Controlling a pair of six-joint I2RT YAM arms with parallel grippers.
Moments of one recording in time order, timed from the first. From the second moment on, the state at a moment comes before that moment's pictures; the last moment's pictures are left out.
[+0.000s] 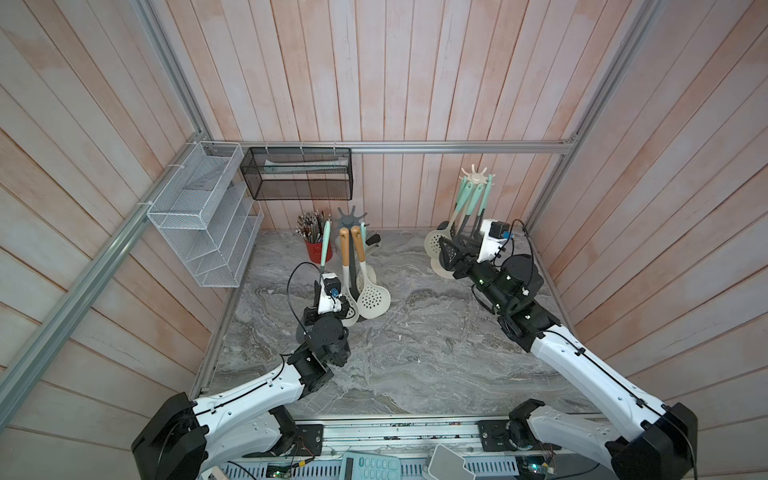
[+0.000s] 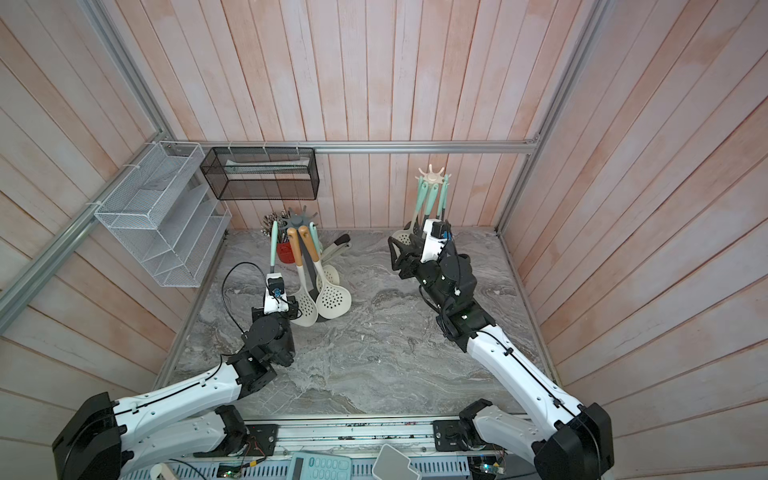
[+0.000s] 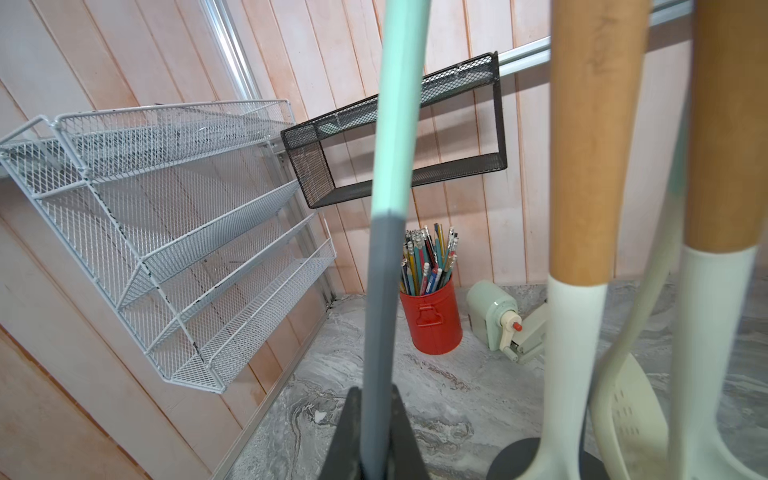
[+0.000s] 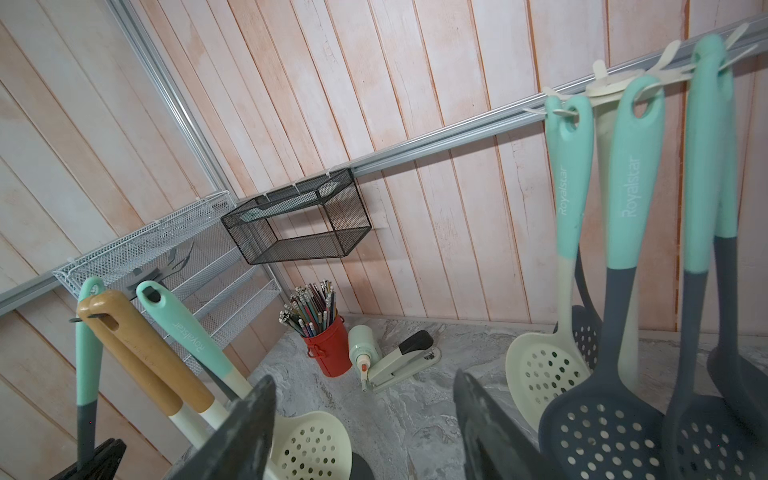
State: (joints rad) left arm -0.85 1.06 0.51 0.67 -1.16 0.37; right arm 0.52 1.10 0.91 0.27 -0.03 0.40
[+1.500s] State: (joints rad) left arm -0.86 1.10 0.55 0.56 -1.18 0.33; right arm 0.52 1.10 0.91 0.27 -0.03 0.42
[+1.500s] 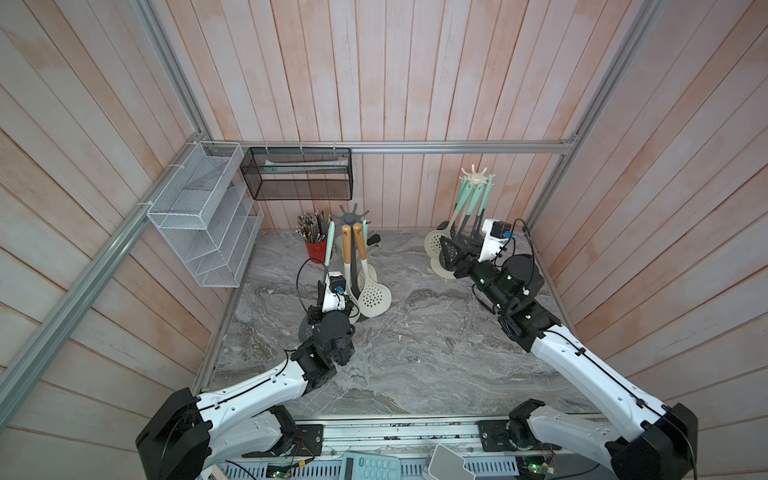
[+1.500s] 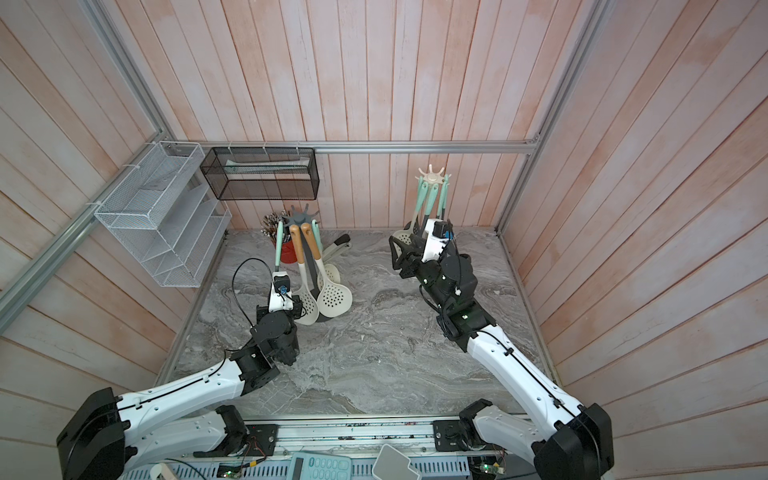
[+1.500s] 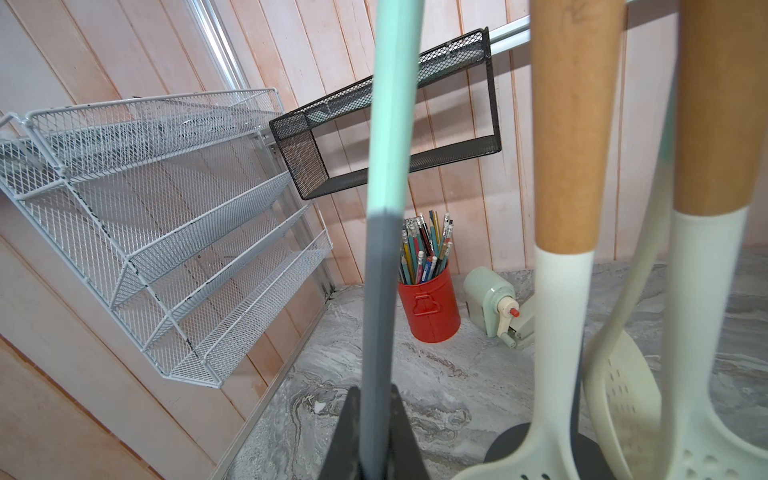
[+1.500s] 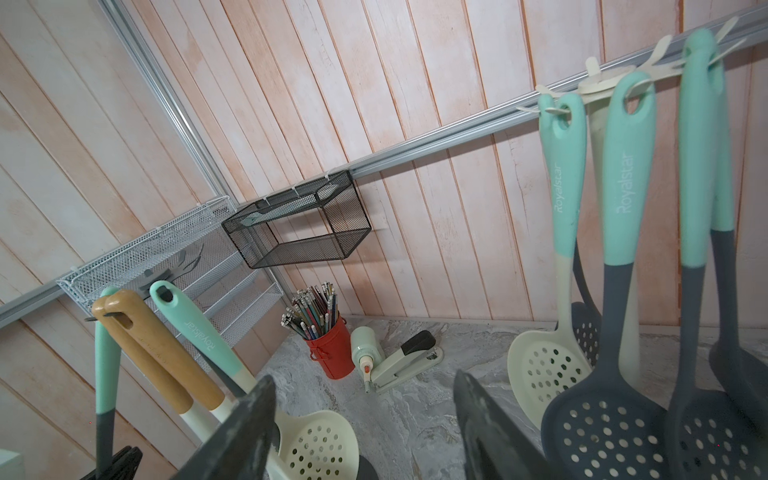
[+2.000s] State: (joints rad) left arm -0.86 1.11 0.56 0.58 -1.22 0.42; right arm 0.50 1.10 0.91 0.28 -0.05 0.42
